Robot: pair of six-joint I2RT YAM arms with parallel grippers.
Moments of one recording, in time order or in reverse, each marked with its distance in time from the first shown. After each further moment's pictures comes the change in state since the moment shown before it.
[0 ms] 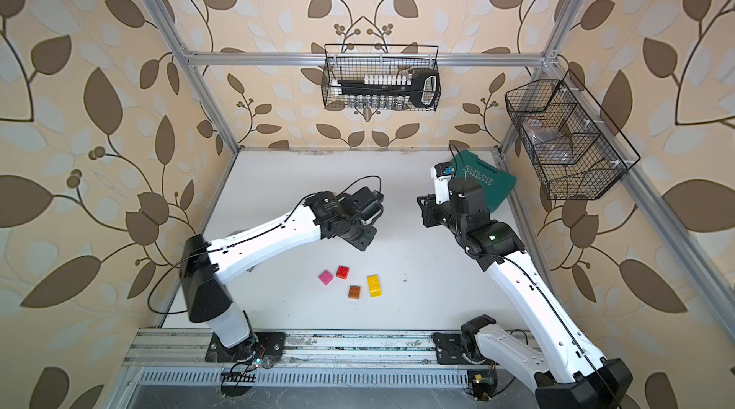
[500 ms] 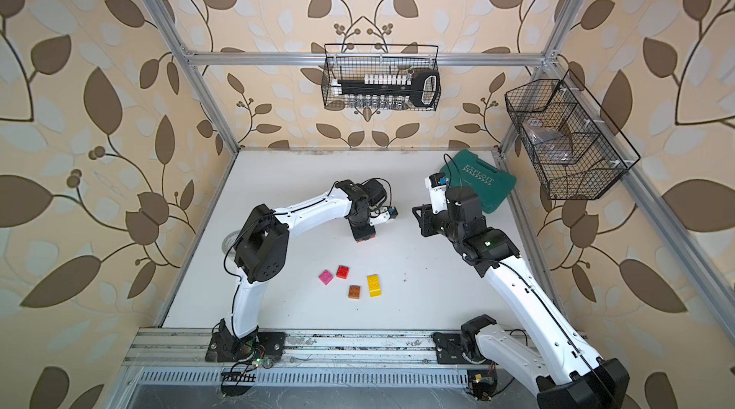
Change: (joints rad) left arm 0.166 0.365 0.120 0.016 0.155 0.686; right arm 0.000 -0.021 -0.109 0.049 -0.080 -0.014
